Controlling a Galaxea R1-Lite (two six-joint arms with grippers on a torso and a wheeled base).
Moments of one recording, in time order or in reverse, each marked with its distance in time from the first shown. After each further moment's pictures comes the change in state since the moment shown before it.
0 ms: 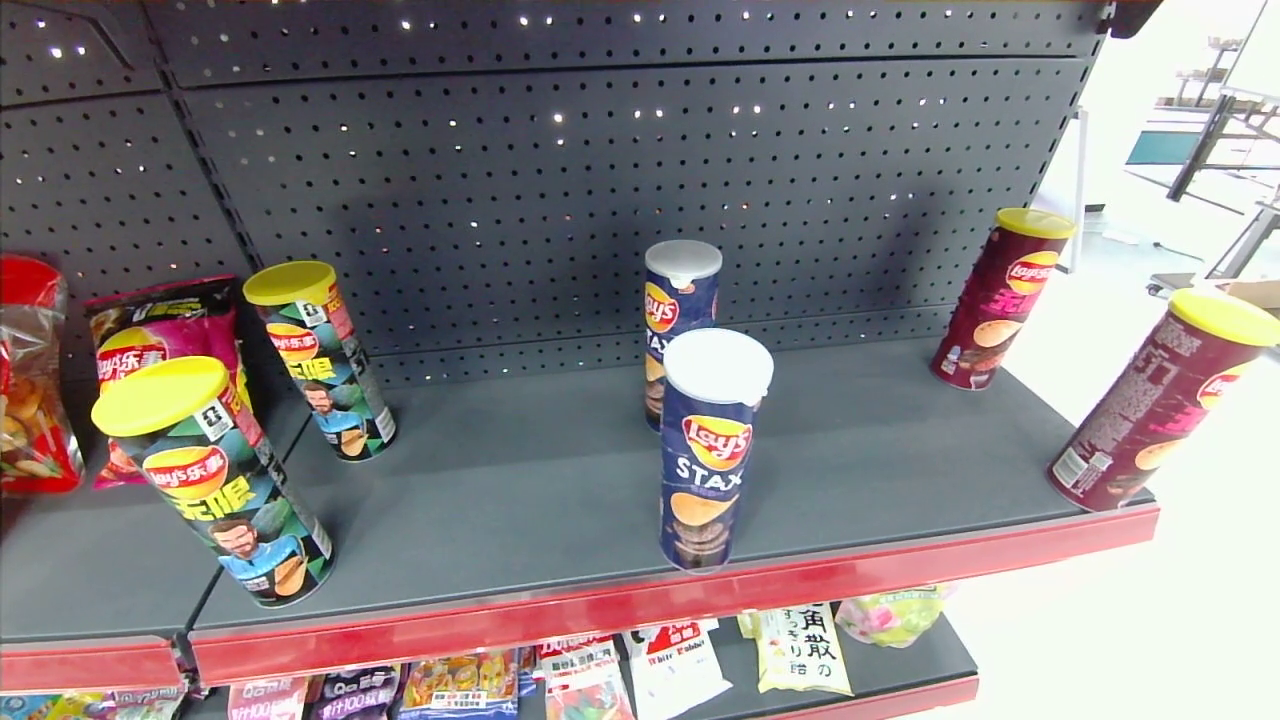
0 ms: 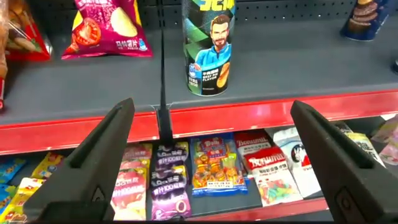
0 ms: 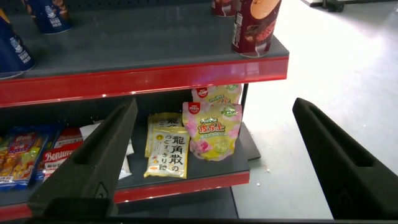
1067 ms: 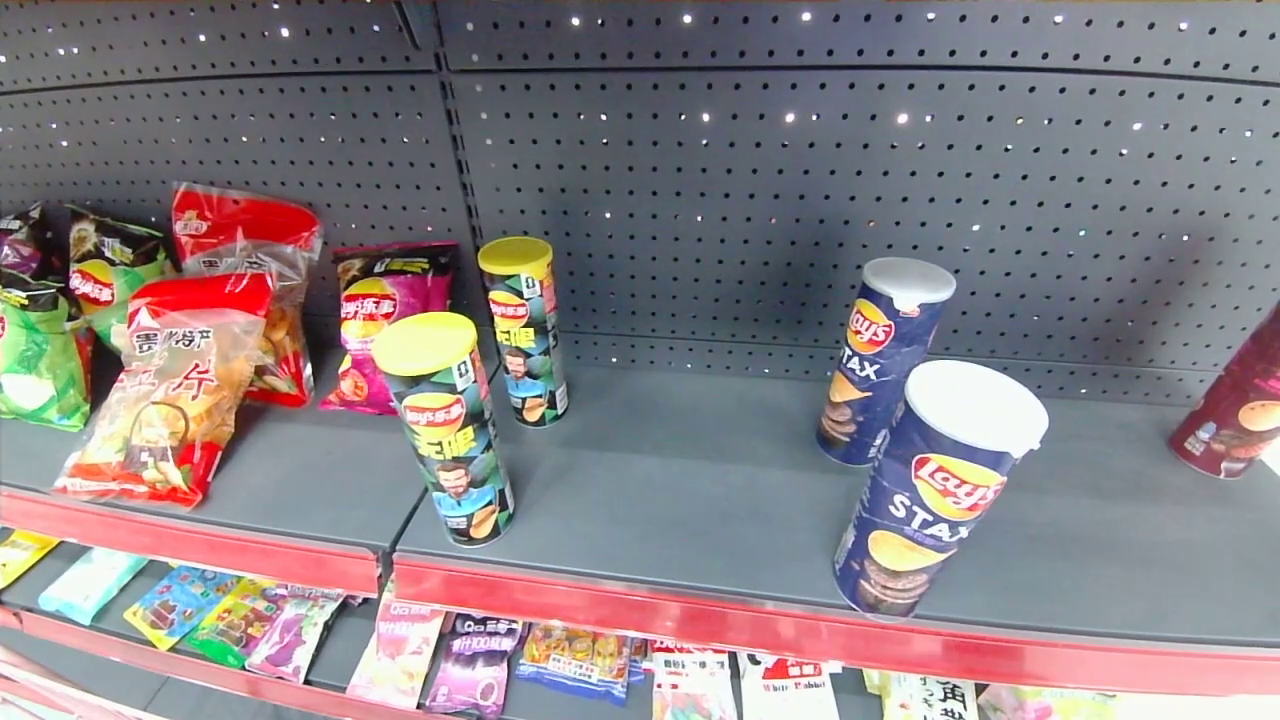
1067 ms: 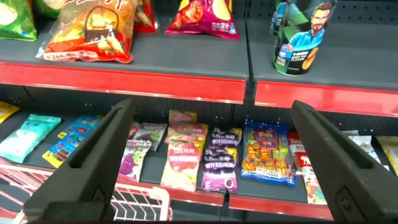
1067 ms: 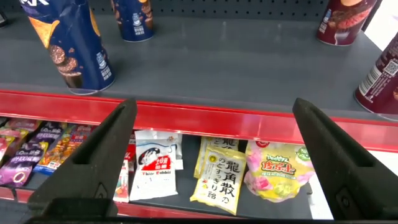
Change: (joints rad) left arm 0.000 0.000 0.000 0.000 0.000 -0.001; right arm 0.001 0.000 0.000 0.000 0.003 0.000
